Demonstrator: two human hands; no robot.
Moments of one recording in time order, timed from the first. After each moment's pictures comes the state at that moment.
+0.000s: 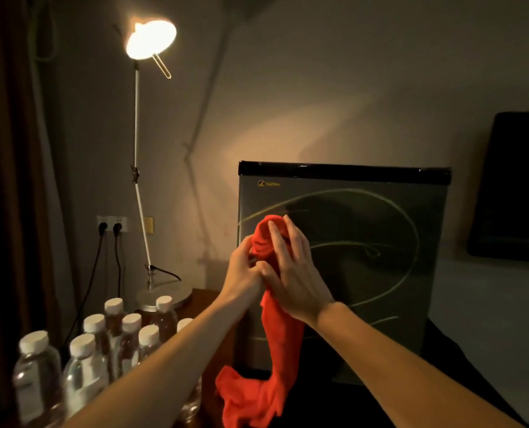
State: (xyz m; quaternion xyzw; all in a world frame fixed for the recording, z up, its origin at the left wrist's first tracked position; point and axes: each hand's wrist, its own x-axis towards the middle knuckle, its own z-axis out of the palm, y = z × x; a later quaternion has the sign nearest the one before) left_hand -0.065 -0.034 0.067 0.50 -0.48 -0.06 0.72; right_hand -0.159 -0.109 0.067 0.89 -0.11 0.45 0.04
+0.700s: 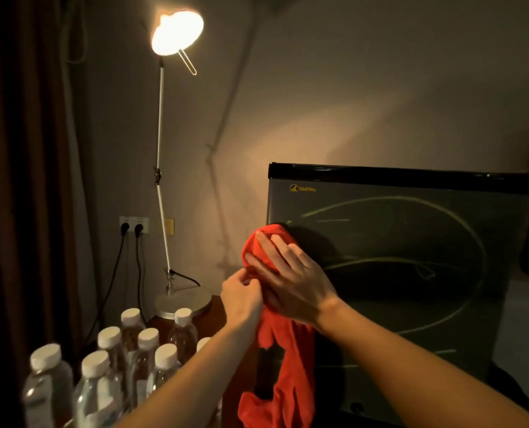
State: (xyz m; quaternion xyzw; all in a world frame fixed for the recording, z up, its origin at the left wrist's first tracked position) left_hand 0.008 -0.061 0.028 0.65 -0.24 -0.02 0.72; right_hand -0.083 -0.150 0.062 0.85 -0.04 0.34 0.39
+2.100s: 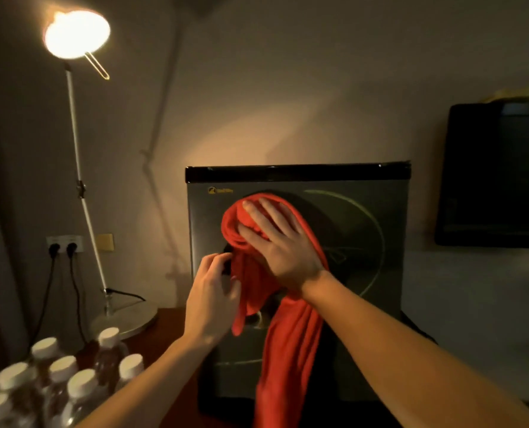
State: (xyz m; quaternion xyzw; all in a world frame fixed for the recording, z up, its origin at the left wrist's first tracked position) left_hand -0.052 -0.077 0.043 0.64 -0.50 0.20 0.54; right_hand -0.162 -0.216 0.105 0.82 -0.07 0.44 0.36
